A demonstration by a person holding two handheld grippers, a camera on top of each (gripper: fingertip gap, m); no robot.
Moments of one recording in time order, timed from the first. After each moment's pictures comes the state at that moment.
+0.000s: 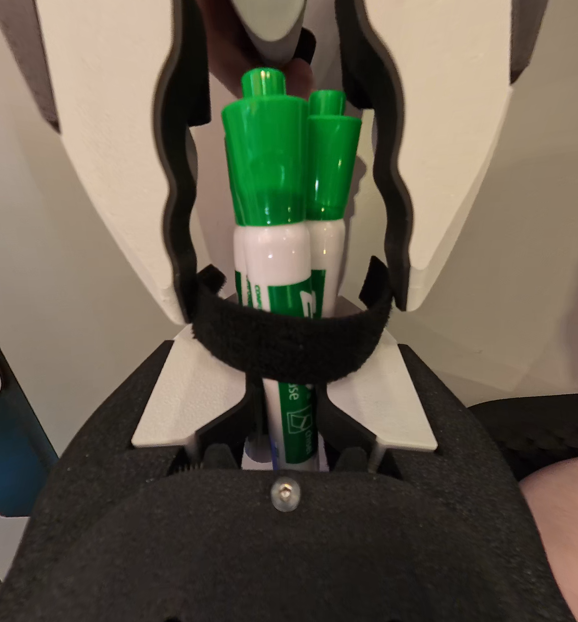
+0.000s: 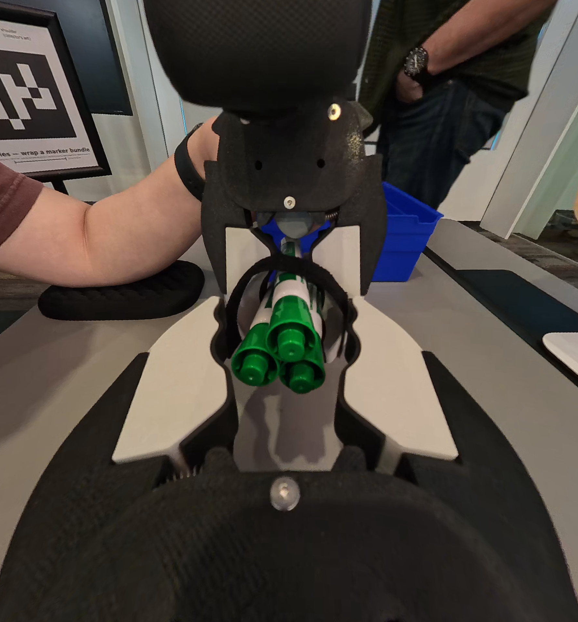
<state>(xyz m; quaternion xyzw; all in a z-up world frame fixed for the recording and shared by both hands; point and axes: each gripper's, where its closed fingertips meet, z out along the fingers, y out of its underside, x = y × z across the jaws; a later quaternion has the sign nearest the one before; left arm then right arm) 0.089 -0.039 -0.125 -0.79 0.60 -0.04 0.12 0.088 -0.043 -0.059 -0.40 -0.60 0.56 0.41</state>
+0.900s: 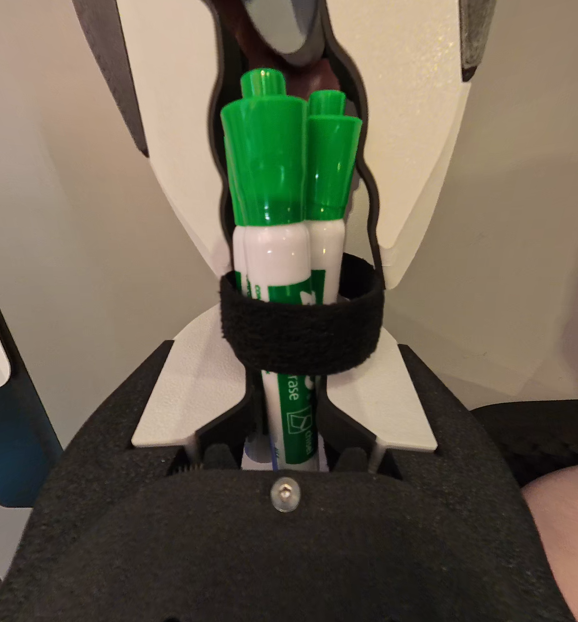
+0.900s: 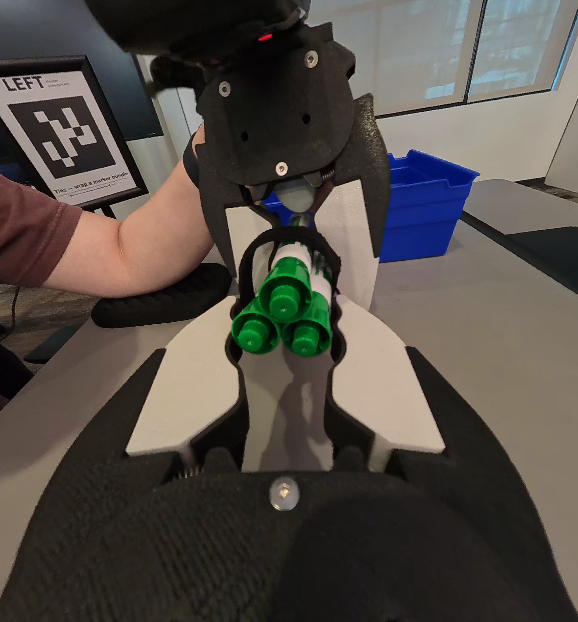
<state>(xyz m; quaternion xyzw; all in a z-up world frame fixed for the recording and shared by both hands) 0.084 -0.035 -0.119 -0.79 0.59 -0.04 0.14 0.090 -0.044 -0.069 -0.43 -0.59 0.60 0.33</state>
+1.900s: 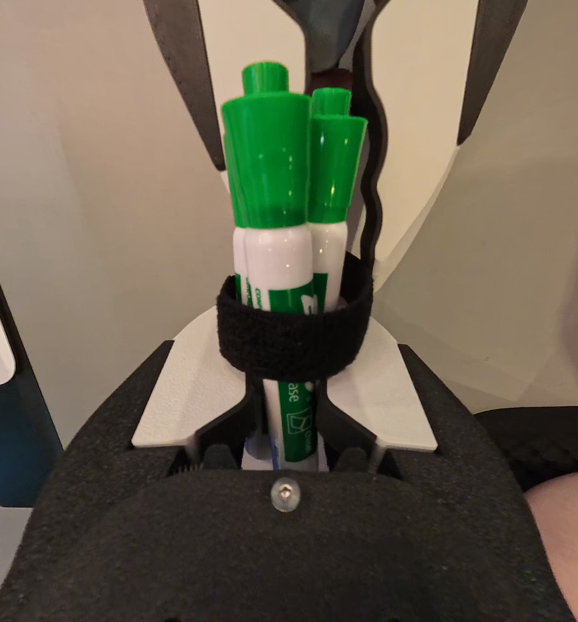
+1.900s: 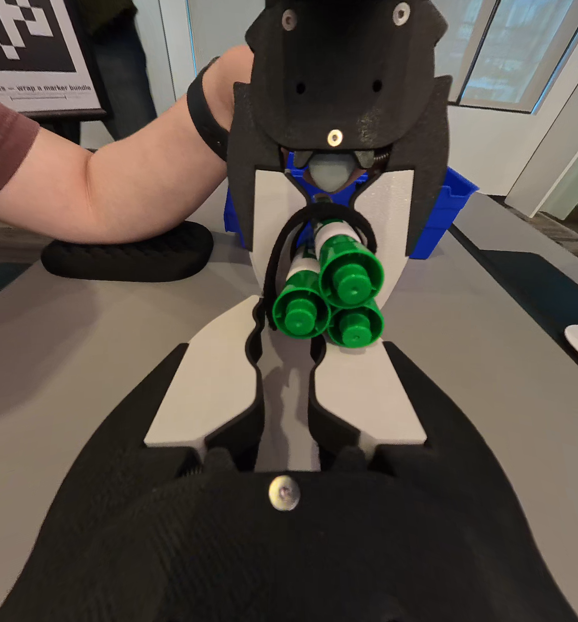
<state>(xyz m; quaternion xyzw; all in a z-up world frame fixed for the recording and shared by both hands) 0.085 -0.033 -0.115 -0.80 0.58 -0.05 0.15 0.090 -0.053 -0.078 -0.40 -0.65 0.52 0.38</state>
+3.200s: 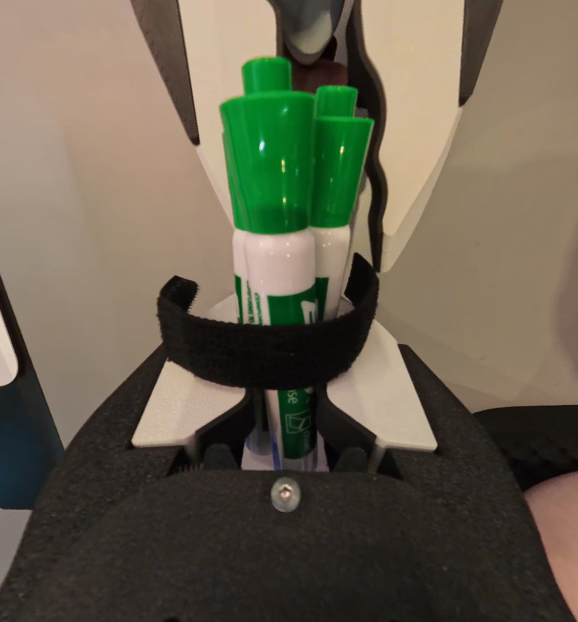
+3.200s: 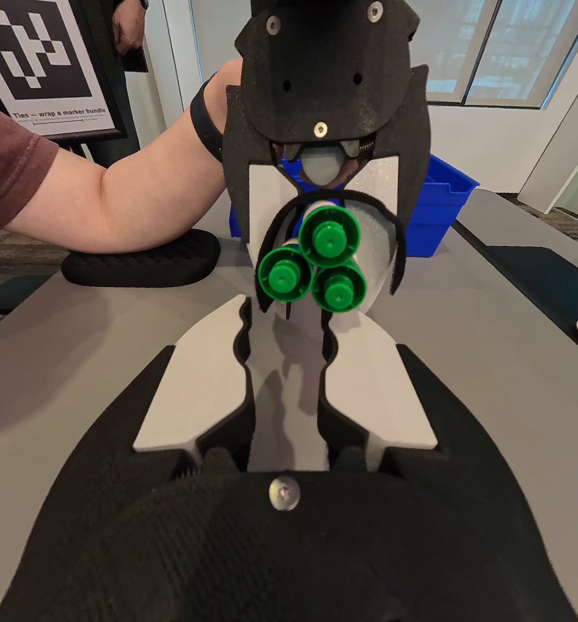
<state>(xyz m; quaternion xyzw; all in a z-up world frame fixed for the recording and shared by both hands) 0.085 -0.033 -0.111 -0.79 0.58 -0.05 0.16 0.096 -0.050 -0.076 -0.40 -0.64 0.54 0.37</state>
